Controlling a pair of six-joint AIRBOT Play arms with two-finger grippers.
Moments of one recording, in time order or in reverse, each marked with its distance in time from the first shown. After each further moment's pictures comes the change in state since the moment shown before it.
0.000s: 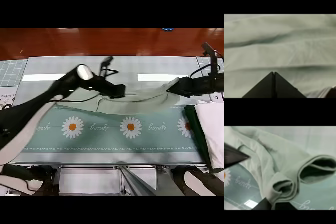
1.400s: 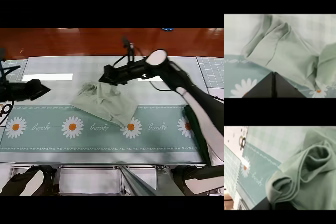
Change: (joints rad) left arm 0.777 0.841 -0.560 0.156 -0.175 0.056; right arm 0.621 -0.634 0.443 0.314 -0.402 0.093
